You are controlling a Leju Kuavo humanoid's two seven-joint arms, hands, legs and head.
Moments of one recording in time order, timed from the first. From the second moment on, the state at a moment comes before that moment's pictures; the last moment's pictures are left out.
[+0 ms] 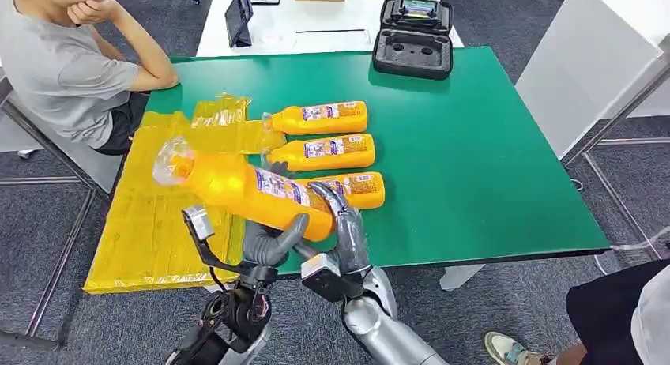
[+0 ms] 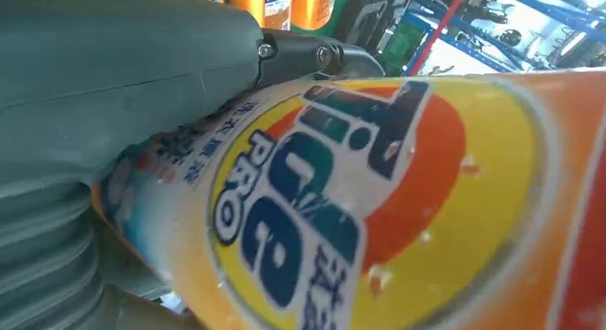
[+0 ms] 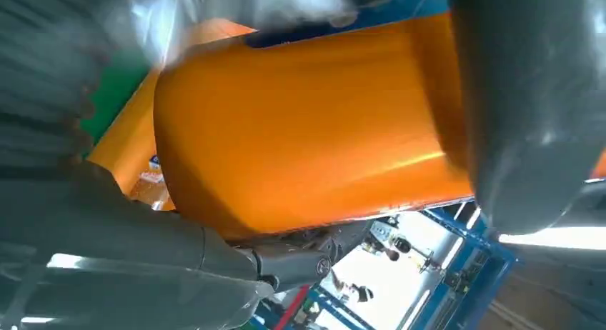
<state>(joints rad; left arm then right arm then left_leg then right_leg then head) -0.25 -0.17 -0.61 -1.24 0.51 0.17 -0.50 -0.31 0.17 0.66 -0.96 0.18 -0.60 -0.70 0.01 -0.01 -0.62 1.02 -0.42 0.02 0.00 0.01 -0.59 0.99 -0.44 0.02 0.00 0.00</state>
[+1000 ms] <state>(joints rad) -0.24 -0.17 -0.60 -1.25 0.48 0.19 -0.51 -0.28 0.14 0.61 -1.01 0.13 -0.62 -0.70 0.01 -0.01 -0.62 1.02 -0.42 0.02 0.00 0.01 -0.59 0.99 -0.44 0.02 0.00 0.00</state>
